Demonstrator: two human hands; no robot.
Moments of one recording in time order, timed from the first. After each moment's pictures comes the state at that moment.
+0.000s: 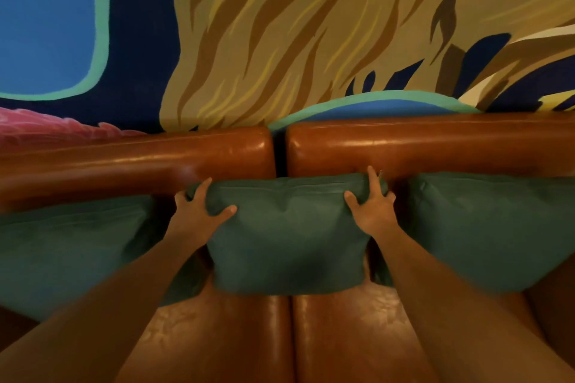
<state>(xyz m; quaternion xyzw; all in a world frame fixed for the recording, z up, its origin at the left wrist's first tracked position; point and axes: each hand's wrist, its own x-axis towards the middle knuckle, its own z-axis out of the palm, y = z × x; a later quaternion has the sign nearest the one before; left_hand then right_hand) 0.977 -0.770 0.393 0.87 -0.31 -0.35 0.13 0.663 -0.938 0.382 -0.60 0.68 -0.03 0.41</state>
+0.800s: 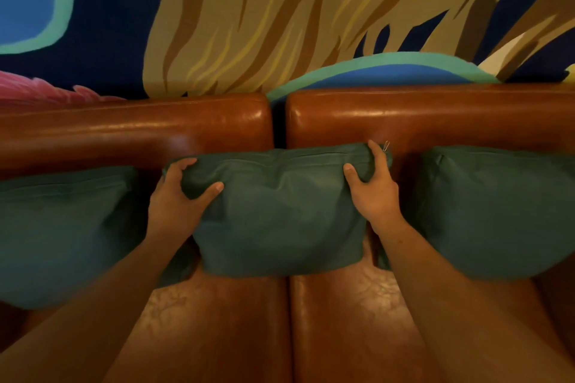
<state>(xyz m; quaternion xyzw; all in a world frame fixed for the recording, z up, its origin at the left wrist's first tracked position) 0.973 -0.741 0.351 0.87 -0.33 -0.21 0.32 0.668 -0.918 0.348 -0.59 0.64 -0.22 0.44</state>
